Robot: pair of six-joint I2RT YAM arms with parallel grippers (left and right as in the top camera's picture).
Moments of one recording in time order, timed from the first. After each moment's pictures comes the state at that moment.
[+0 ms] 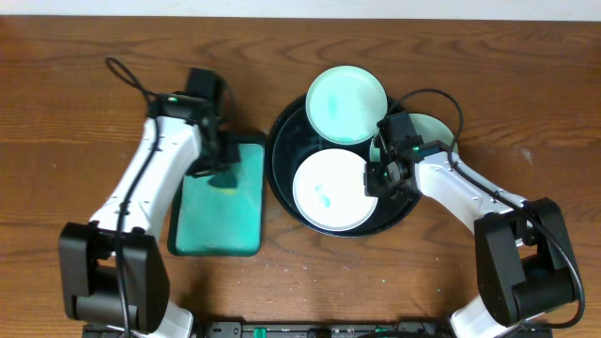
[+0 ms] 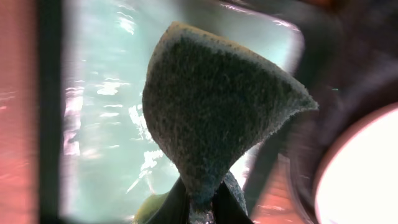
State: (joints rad) left arm -0.21 1.71 1.32 -1.06 0.04 -0.44; right arm 0.33 1.77 0.99 -0.58 -0.12 0.35
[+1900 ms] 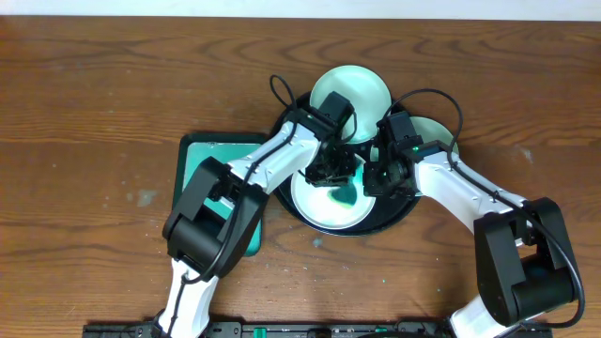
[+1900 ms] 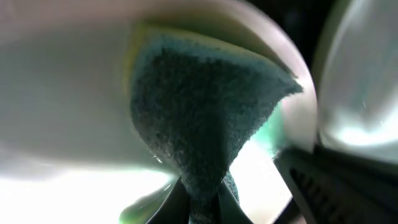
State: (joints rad) left arm -0.63 2.13 1.50 -0.74 0.44 -0.67; right arm 0.33 1.77 0.99 -0.57 -0.14 0.35
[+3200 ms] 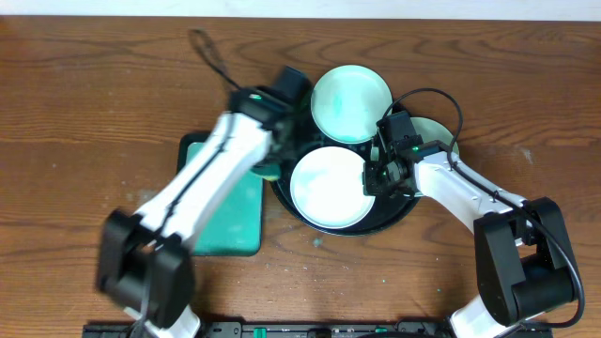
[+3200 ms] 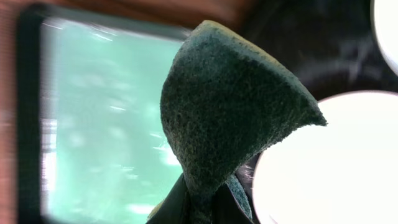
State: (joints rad) left arm -0.48 1.79 1.52 -1.14 -0.20 -0.63; right arm 0.33 1.77 0.99 -0.56 -0.14 0.35
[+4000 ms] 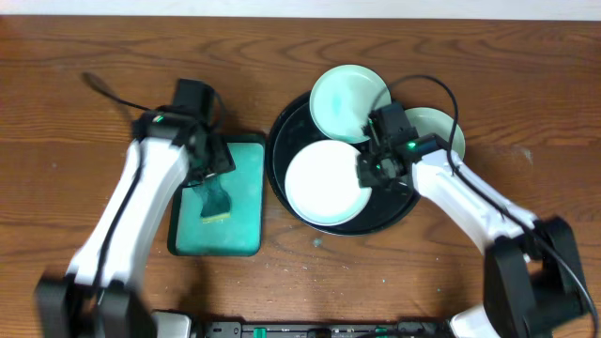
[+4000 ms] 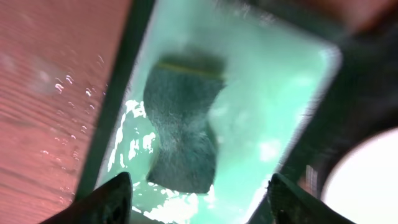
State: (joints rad) left arm -0.15 1.53 1.22 -1.04 -0.05 -0.51; right arm 0.41 1.68 1.08 -0.62 -0.07 0.27
